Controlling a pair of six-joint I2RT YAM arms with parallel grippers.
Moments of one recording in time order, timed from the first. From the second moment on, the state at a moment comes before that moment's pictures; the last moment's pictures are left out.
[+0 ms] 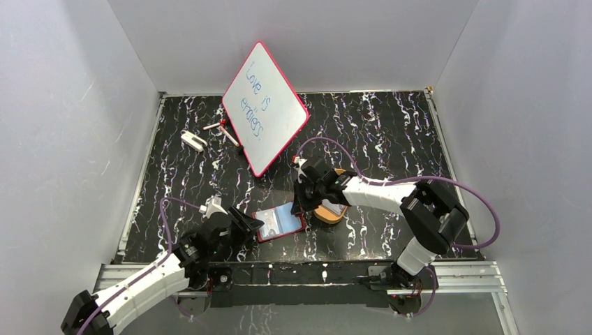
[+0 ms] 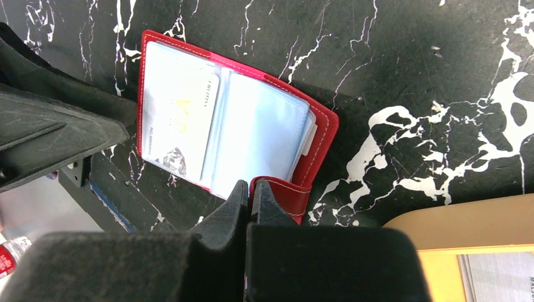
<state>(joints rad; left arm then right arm) -0.78 0.49 0.07 -0.23 -0.13 -1.41 0.88 1.61 0.90 -0.18 -0.29 0.52</state>
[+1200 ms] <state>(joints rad) -0.78 0.43 0.43 -0.64 -0.28 -1.24 0.98 1.42 0.95 -0.16 -0.42 0.65</state>
